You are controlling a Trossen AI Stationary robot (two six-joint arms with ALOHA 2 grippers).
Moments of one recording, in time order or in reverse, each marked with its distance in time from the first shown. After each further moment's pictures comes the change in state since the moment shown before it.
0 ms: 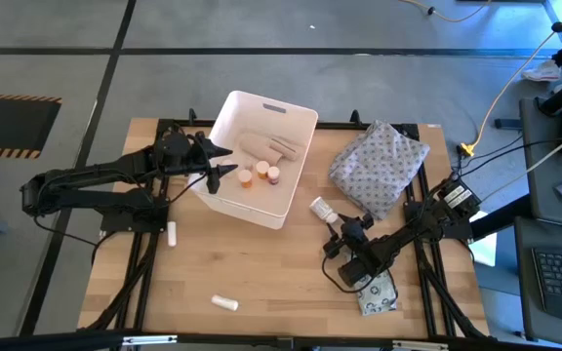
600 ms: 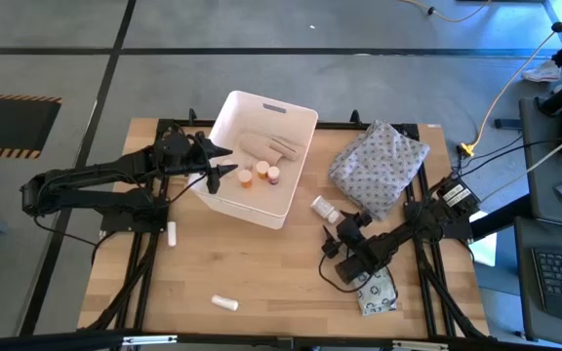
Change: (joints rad) left arm 0.000 0.000 0.000 0.000 0.000 0.000; right arm -0.038 0.000 0.000 0.034 -0.035 -0.176
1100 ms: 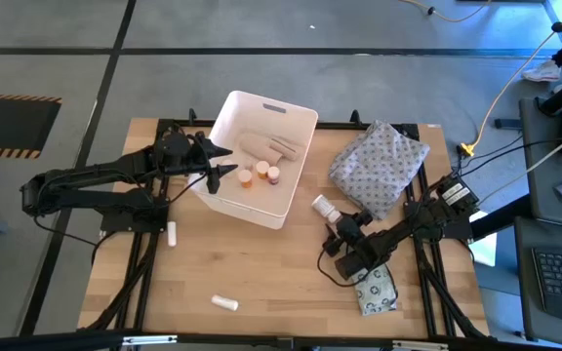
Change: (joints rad) left arm 0.000 0.000 0.000 0.000 0.000 0.000; right arm -0.026 -0.001 -0.029 0.026 -0.083 -0.004
